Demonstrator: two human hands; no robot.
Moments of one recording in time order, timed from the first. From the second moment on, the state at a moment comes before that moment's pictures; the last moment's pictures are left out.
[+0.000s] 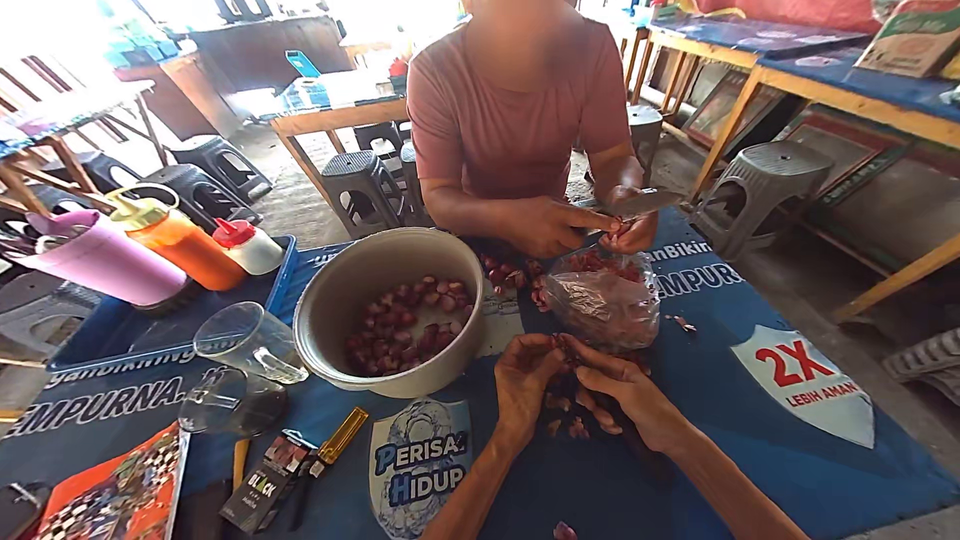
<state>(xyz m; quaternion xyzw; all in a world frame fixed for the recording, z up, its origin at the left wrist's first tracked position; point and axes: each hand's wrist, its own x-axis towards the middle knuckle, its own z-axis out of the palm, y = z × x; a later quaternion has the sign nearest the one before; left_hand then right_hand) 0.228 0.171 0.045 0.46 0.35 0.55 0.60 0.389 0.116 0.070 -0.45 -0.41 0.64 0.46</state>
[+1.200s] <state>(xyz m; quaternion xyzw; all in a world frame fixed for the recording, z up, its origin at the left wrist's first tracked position) 0.232 0.172 0.042 0.42 0.35 0.52 0.66 0.390 0.118 0.071 -0.46 -0.38 0.66 0.46</state>
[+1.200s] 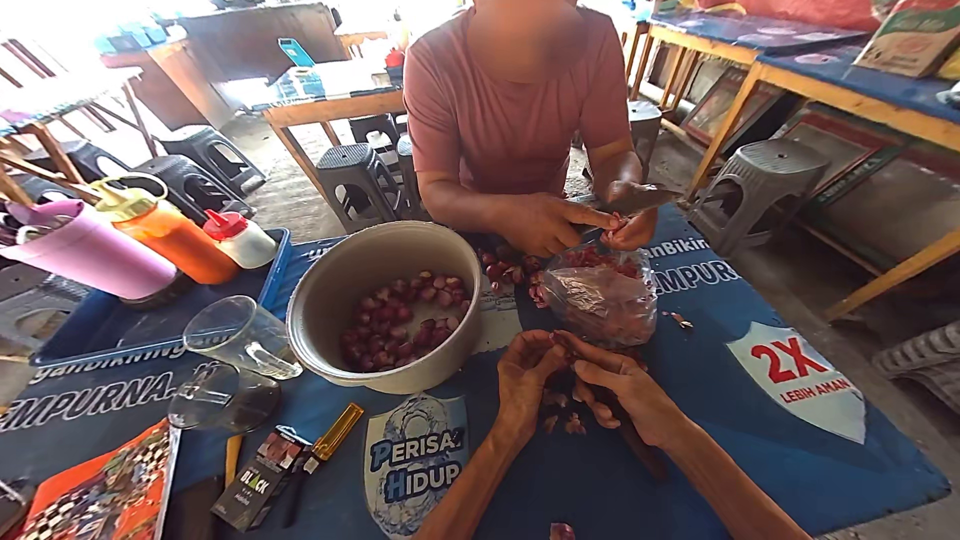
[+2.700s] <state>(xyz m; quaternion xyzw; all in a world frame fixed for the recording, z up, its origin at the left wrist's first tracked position) 0.231 0.170 0.046 0.49 0.36 0.52 0.60 0.389 0.117 0.073 -0.46 -0.35 0.67 0.47</state>
